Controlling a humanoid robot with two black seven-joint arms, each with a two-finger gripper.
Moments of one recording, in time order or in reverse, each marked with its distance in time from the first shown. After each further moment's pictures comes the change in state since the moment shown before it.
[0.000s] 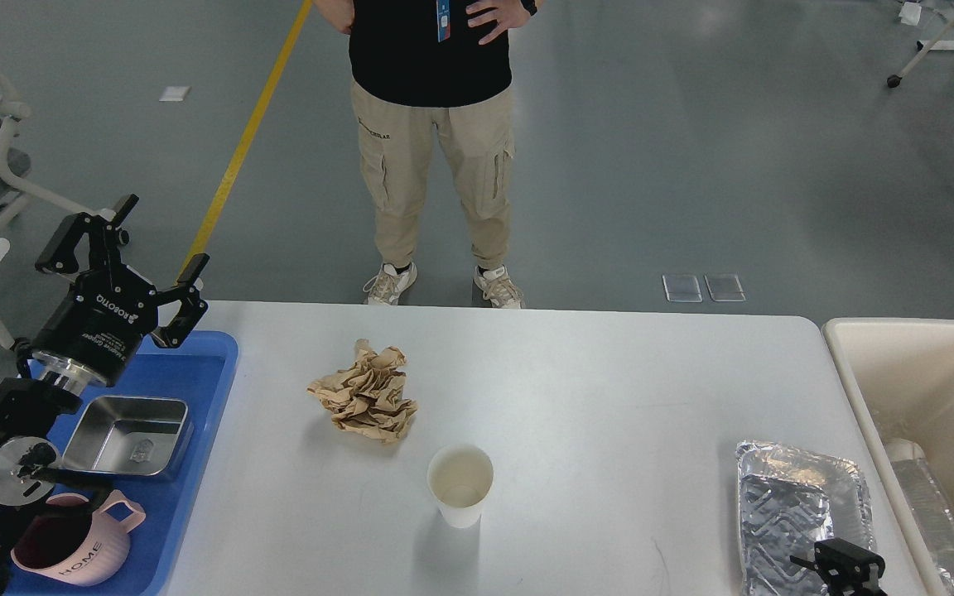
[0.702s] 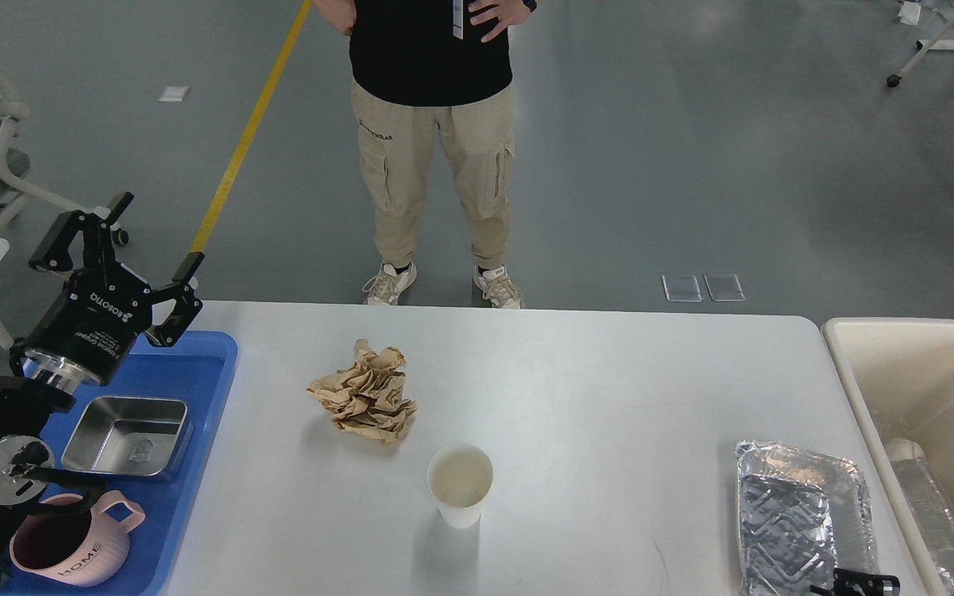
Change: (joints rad) left arm 0.000 0.016 -0.001 -0.001 0.000 -0.005 0.000; right arm -0.001 0.026 -0.023 -0.014 0.217 -0.064 -0.013
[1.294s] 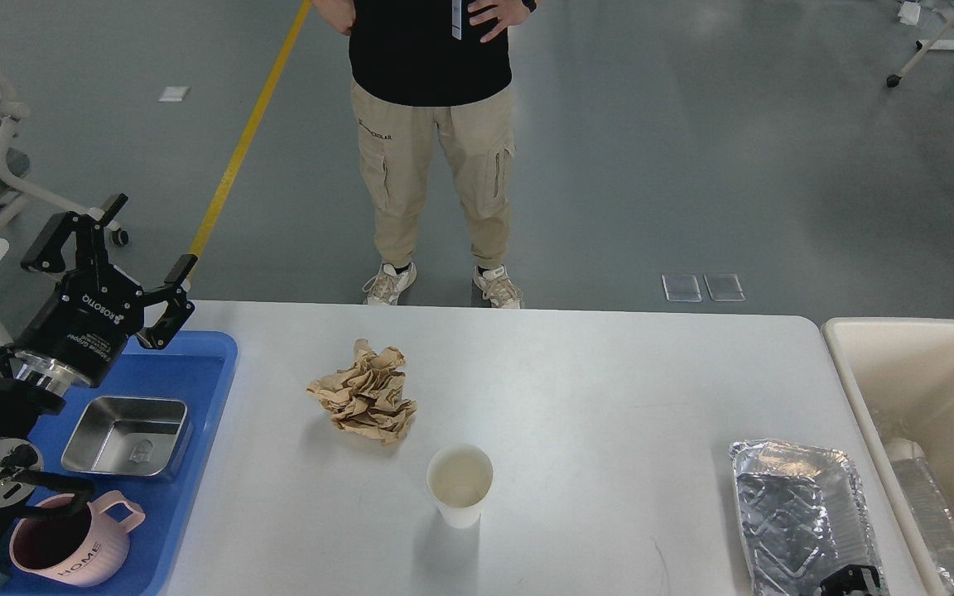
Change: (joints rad) left arm 0.009 0.023 0.001 -0.001 0.008 -0.010 -0.002; right arm 0.004 0.045 0.020 -0.059 0.000 0.009 0.002
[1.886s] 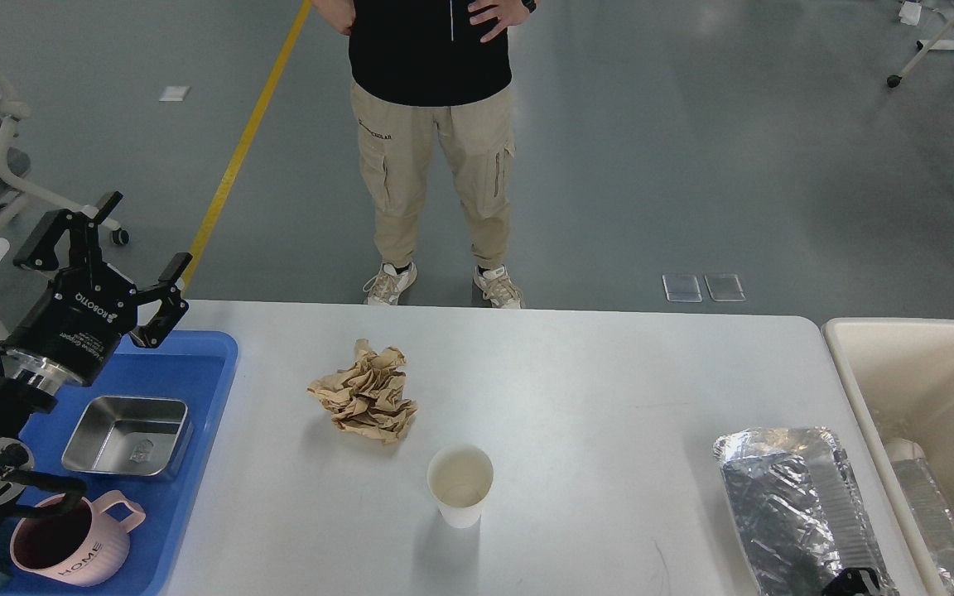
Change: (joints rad) left arm -0.002 0.018 0.000 0.000 0.002 -0.011 -0.001; right arm 0.007 -0.036 -0.016 -0.002 -0.063 0.066 0.003
